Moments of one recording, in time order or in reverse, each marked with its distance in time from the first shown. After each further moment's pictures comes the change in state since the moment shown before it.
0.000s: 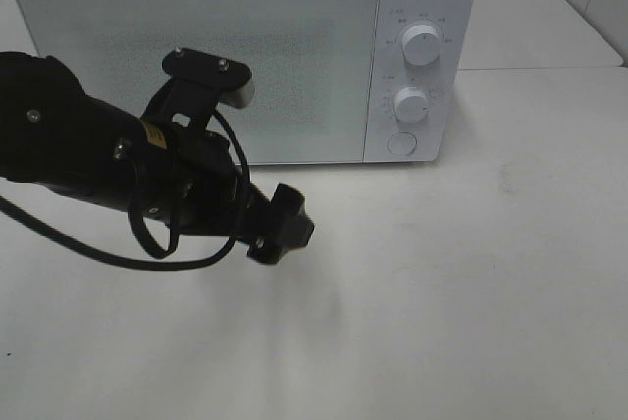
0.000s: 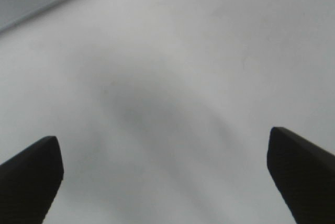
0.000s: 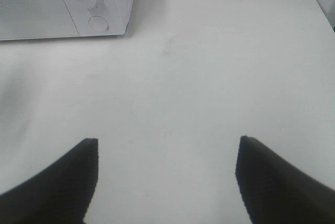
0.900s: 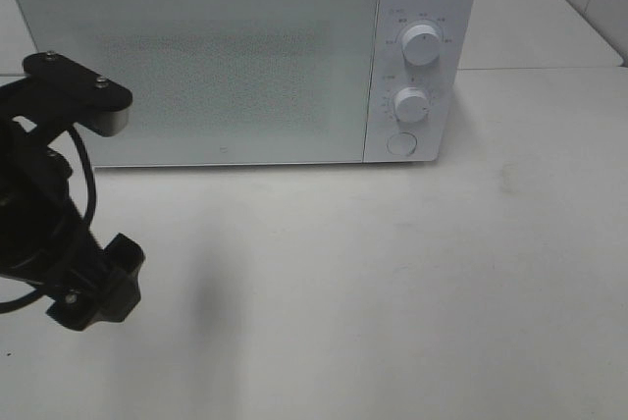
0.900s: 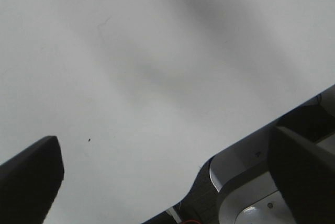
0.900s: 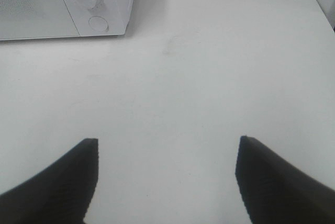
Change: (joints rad) left arm 0.015 -0.301 0.000 0.537 0.742 -0.458; right arm 0.000 0.000 0.000 0.000 0.000 0.000
